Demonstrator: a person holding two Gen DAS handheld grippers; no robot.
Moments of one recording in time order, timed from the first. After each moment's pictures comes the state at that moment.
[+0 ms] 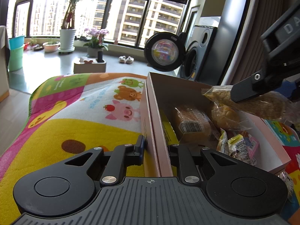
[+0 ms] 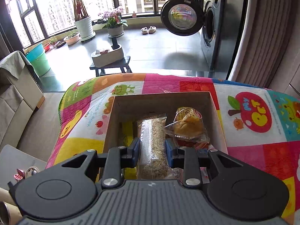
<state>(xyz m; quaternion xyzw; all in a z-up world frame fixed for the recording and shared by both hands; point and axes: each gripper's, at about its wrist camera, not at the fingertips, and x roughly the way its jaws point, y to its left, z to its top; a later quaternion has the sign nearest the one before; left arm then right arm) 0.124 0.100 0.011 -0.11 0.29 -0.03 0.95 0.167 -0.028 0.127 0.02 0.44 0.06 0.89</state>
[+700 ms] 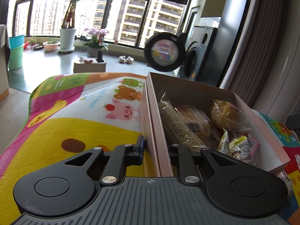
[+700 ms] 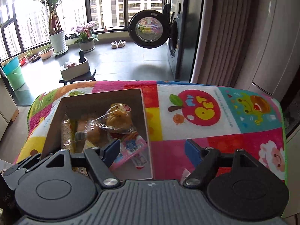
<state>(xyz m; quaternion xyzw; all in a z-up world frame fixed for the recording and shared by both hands) 0.123 0.102 0.008 -0.11 0.29 -0.03 0.95 0.108 -0.132 0.121 0.01 0.39 -0.03 0.92</state>
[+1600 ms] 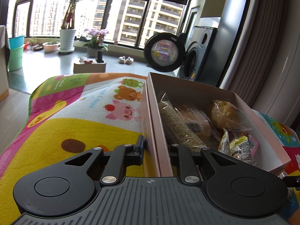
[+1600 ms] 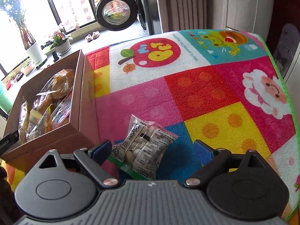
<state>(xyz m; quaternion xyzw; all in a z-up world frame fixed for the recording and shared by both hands) 0.124 0.101 0.008 -0.11 0.29 -0.03 0.95 0.083 -0.213 0.033 0.14 0.45 -0.08 0.88</state>
